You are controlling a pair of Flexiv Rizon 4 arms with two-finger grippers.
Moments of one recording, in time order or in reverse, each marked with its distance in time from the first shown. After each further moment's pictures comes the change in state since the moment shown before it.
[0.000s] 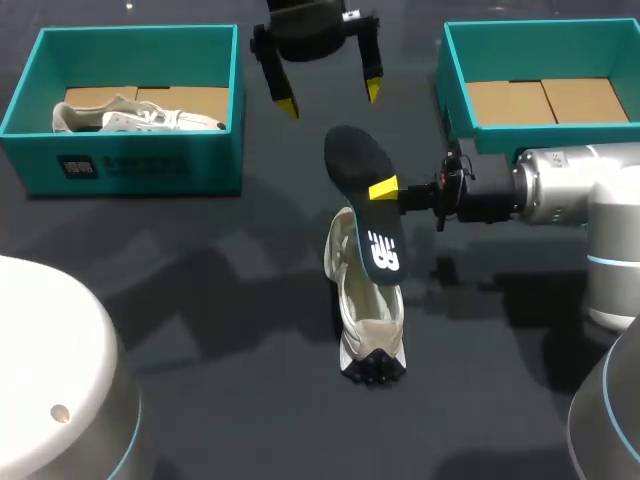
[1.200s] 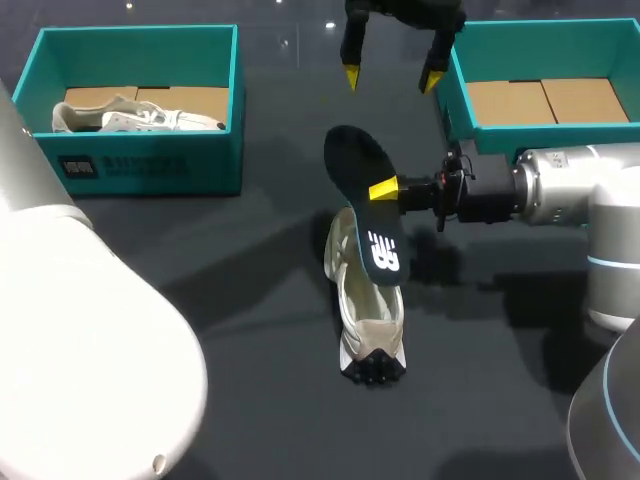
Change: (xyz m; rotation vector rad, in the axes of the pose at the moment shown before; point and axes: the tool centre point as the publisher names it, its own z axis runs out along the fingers) left arm -0.068 0.038 0.021 0.055 0.393 -0.074; right arm 0.000 -0.001 -0.001 -0.001 -0.001 -0.001
